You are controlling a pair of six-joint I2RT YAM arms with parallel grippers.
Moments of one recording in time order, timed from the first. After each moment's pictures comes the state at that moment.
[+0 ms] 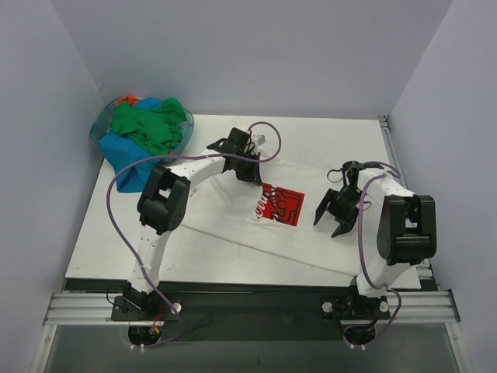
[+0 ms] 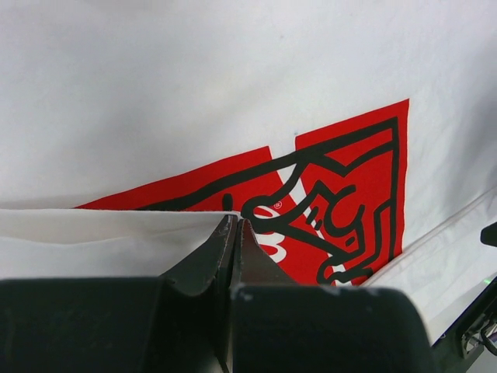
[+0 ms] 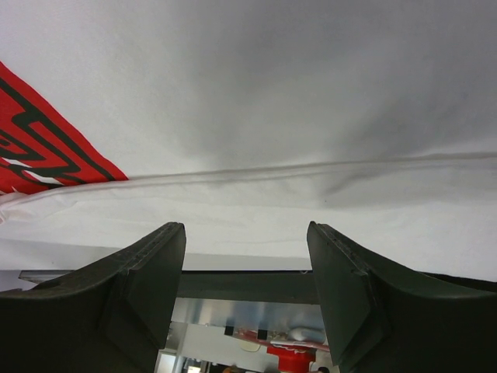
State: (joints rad) left arm -0.56 2.24 1.74 -0.43 0.38 -0.33; right arm 0.01 1.68 1.02 -0.97 -0.23 0.55
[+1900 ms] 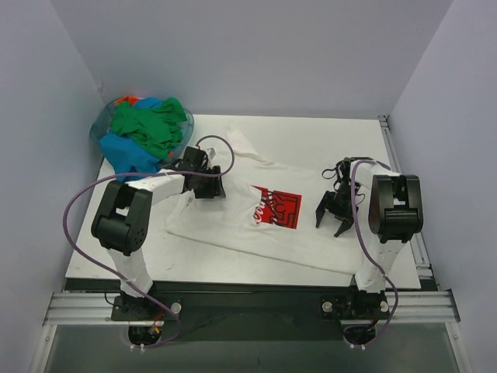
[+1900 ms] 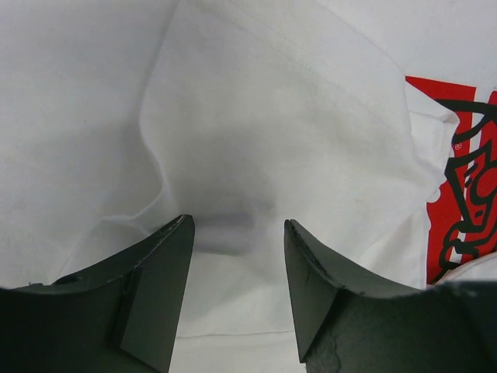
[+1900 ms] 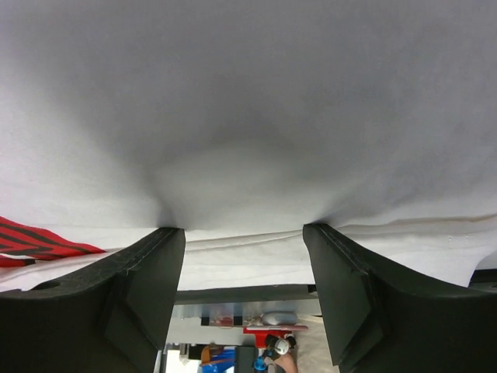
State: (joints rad) left arm -0.36 1.87 1.15 -0.26 0.21 -0.41; right arm 0.01 1.91 1.15 -1.02 -0.12 0.50
